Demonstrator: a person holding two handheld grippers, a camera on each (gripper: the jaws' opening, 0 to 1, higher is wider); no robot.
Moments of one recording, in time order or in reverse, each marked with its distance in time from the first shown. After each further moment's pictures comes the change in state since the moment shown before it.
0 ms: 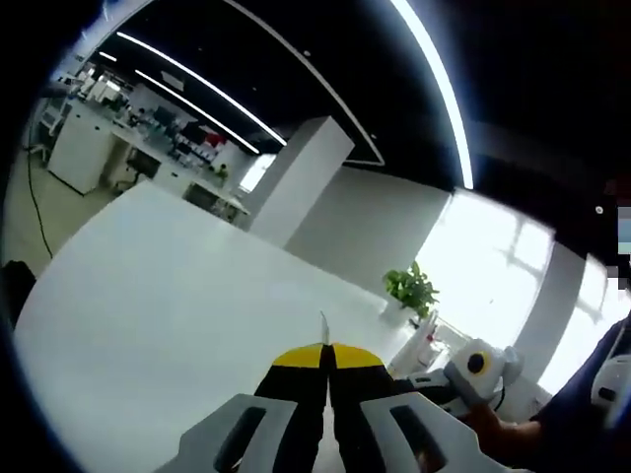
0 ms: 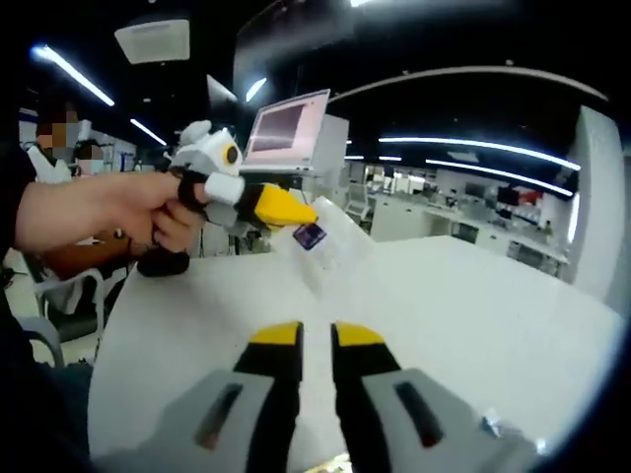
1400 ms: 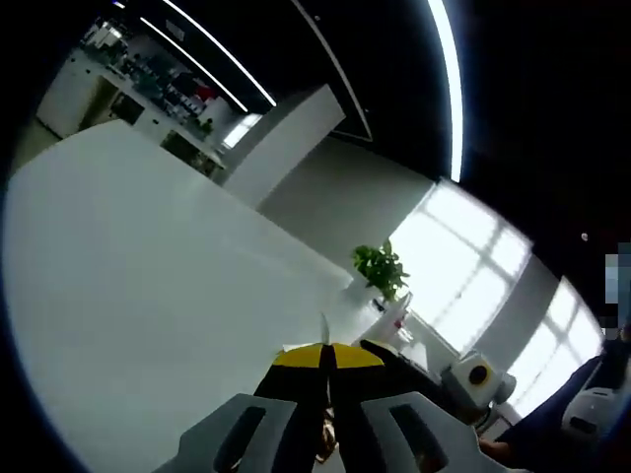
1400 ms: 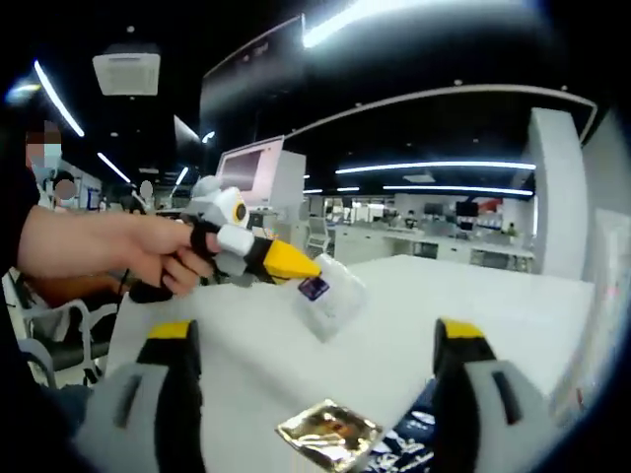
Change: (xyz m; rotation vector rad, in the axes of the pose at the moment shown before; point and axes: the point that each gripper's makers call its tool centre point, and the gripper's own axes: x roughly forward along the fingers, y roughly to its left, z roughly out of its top) left arm 0.070 -0.036 -0.046 -0.146 0.152 -0.119; right arm -0.078 -0.028 0.000 0.086 -0.141 -0.179
